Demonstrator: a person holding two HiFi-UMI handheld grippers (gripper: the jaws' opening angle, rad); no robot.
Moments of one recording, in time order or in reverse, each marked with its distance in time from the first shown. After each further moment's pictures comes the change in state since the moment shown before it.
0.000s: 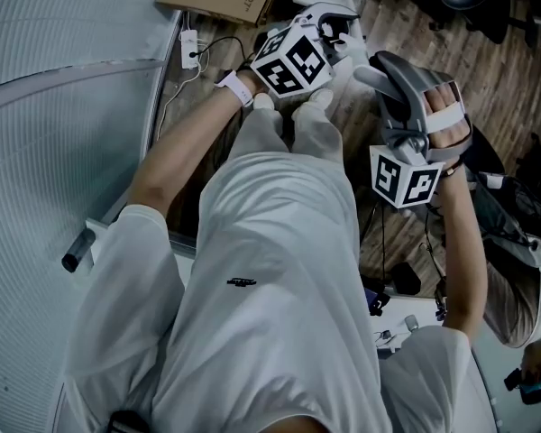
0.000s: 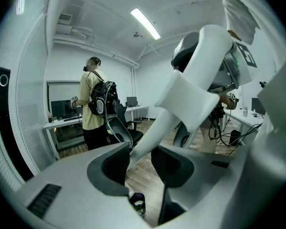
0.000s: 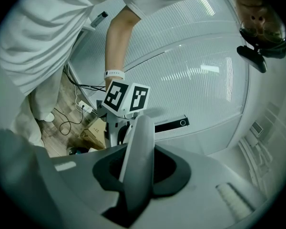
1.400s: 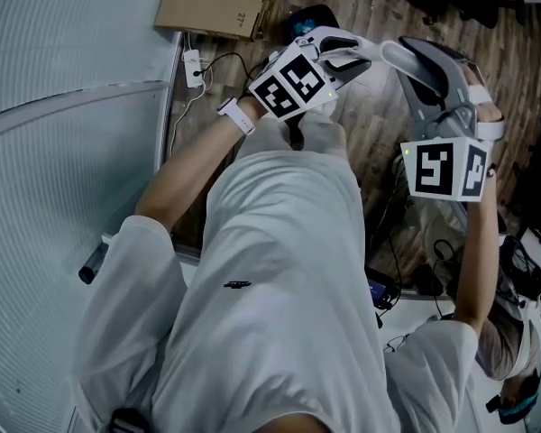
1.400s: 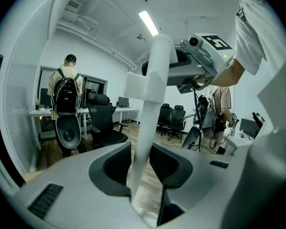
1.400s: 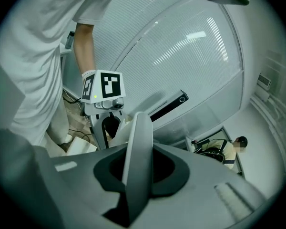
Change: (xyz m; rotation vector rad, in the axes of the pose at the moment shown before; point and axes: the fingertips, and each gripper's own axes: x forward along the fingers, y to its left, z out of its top) left arm -0.011 -0.073 0.045 -0.109 -0.030 -0.149; right arm -0.049 -0.047 -0.029 0.343 0.132 0.170
